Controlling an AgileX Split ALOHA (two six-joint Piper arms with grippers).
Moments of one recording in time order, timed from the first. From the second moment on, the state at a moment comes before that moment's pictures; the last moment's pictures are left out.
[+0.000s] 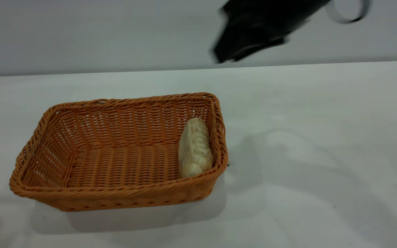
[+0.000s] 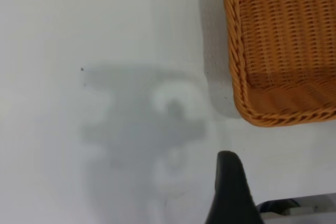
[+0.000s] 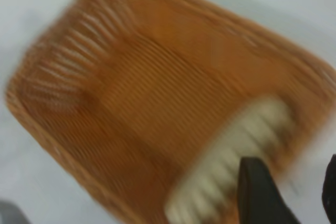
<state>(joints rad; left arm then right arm) 0.11 1.20 -1.06 -0.13 1.01 0.15 0.36 1.87 -1.24 0.93 0.58 -0.87</state>
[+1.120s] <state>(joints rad) 0.11 0.57 -1.06 -0.05 1.17 0.08 0.19 1.20 -1.26 0.05 1.23 -0.11</state>
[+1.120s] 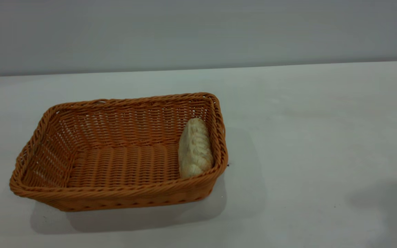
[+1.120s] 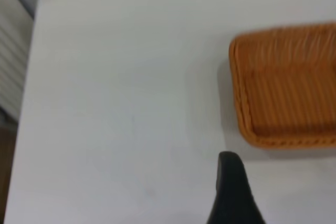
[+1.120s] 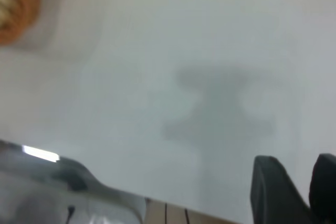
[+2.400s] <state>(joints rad) 0.11 0.03 -0.56 -0.08 1.16 0.16 0.19 0.21 -0.60 0.06 1.21 -0.12</state>
